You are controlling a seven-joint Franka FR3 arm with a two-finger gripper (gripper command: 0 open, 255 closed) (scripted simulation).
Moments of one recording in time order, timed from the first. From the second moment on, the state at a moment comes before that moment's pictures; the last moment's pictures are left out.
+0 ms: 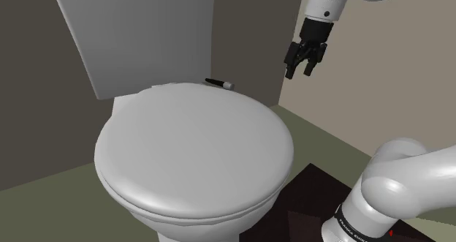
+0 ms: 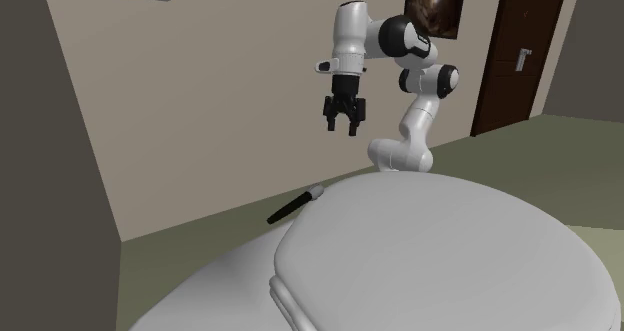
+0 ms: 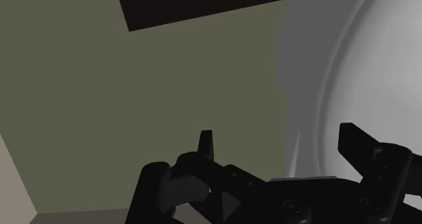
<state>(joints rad) 0.01 -0.80 -0.06 -2.28 -0.01 1.58 0.09</state>
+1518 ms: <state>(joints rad) 0.11 0.12 0.07 -1.47 -0.07 1.53 0.09</state>
